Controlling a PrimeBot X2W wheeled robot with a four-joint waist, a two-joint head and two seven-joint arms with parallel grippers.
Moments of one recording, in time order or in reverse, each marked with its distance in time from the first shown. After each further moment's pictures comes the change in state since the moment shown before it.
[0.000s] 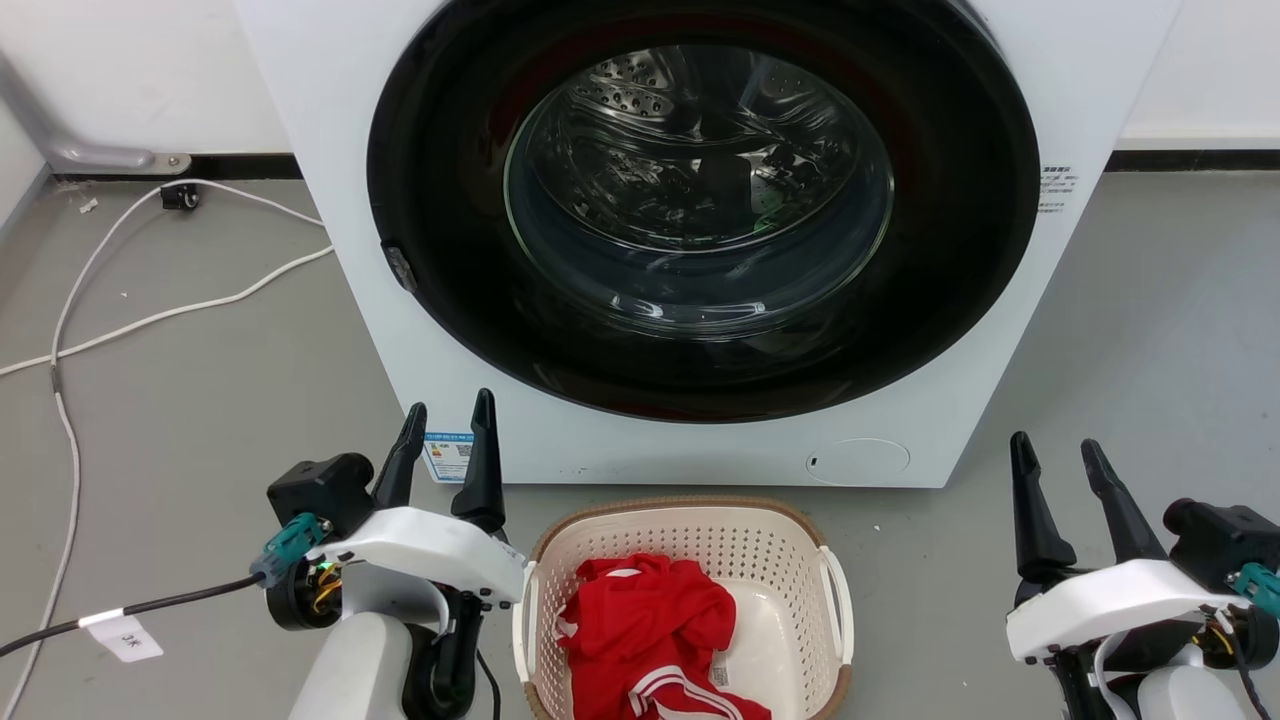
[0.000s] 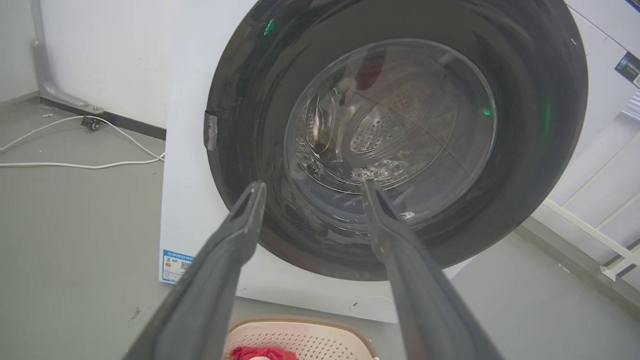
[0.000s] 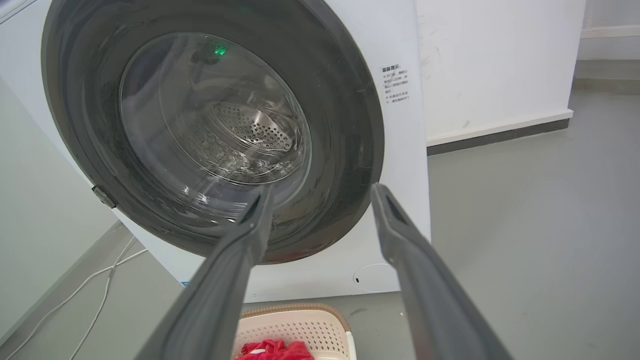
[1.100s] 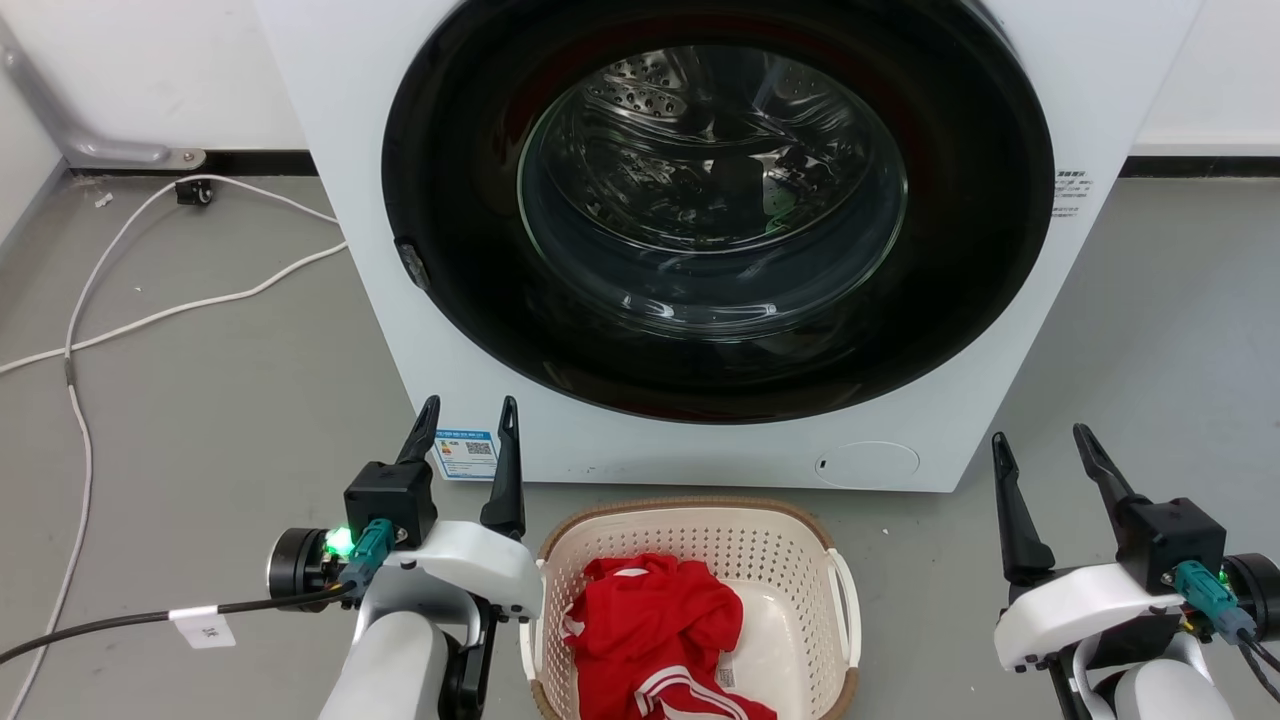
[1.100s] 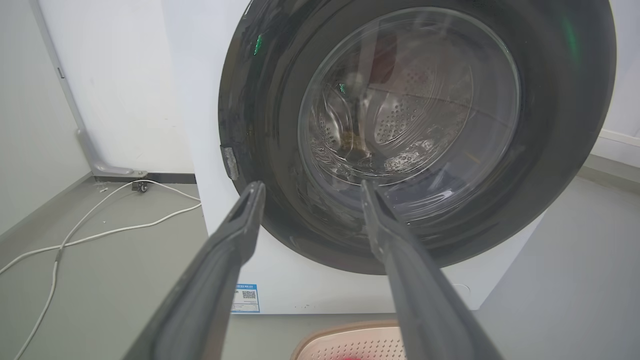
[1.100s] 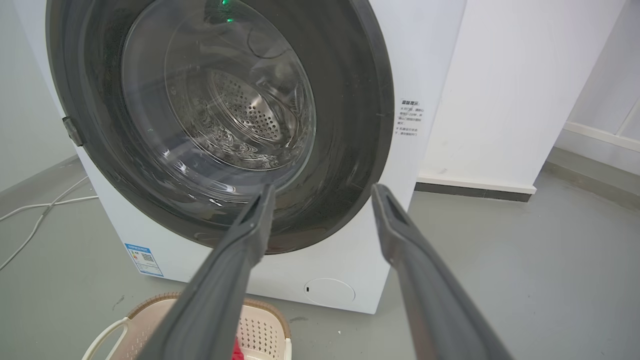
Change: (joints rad) left arm -0.028 -0.001 -0.035 0.083 0.295 0.050 -0.076; right arm -0.007 0.007 -0.006 -0.002 -0.333 0.000 -0.041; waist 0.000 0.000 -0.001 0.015
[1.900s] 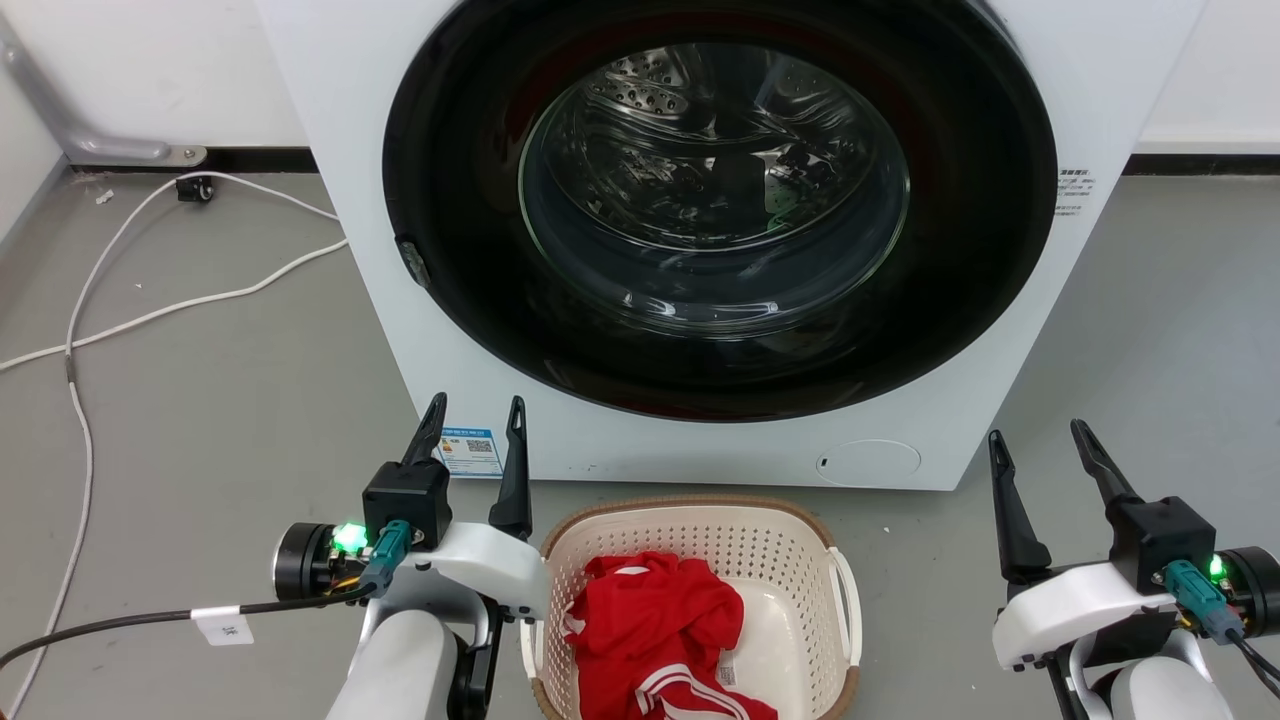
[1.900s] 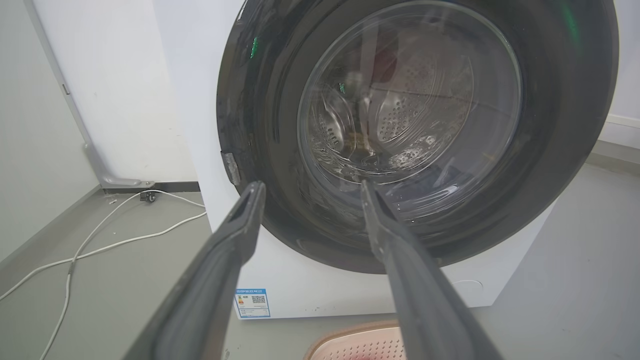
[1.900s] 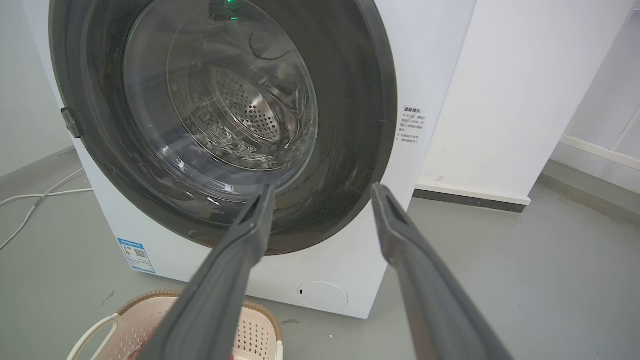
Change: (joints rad) left arm -0.011 0.000 -0.017 0.021 0.049 0.016 -0.019; right arm -0.004 0.001 0.001 0.001 -0.046 0.000 -0.014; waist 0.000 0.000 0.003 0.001
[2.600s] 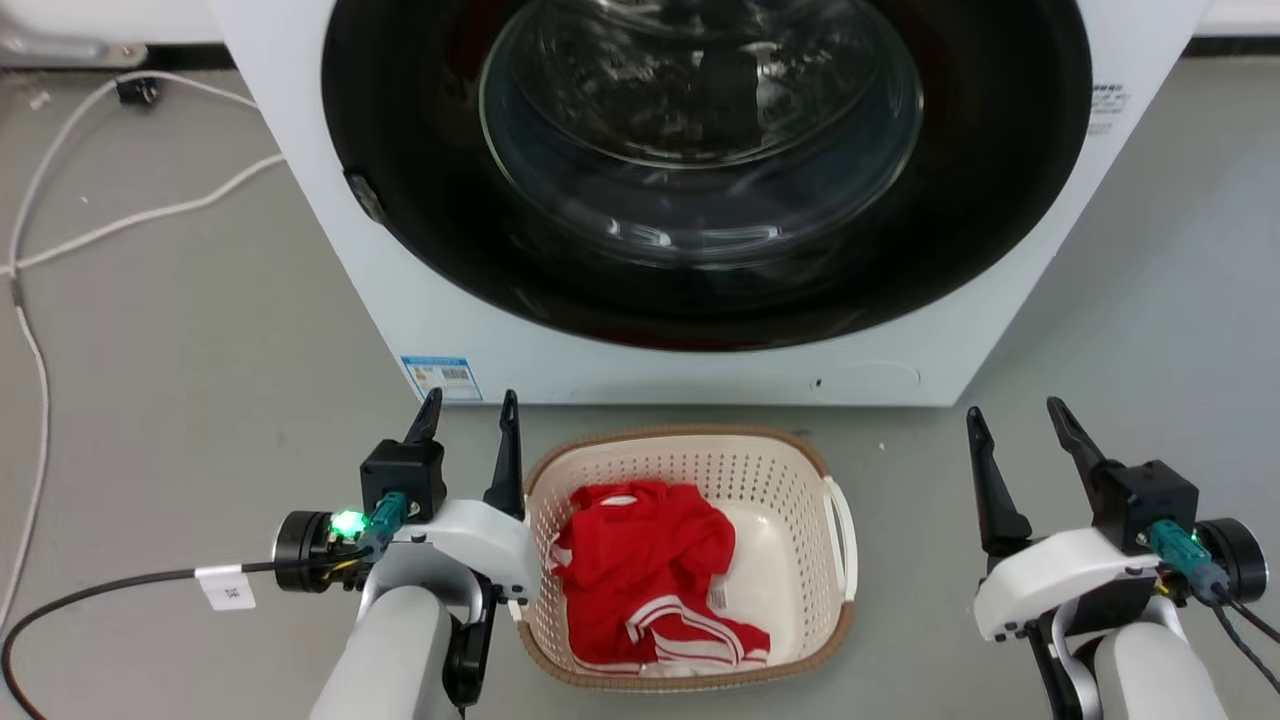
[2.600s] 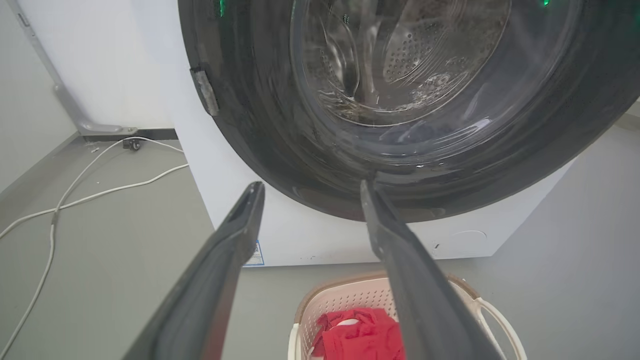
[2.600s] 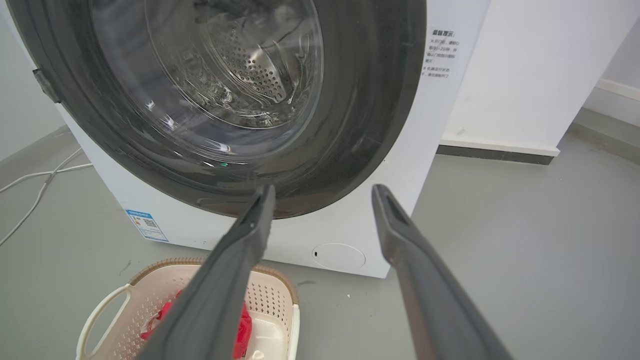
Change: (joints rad) left arm -0.070 0.000 0.011 0.123 -0.022 -0.011 -0.003; right arm -0.058 0.001 0.028 0.046 0.053 0.000 0.031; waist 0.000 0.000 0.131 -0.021
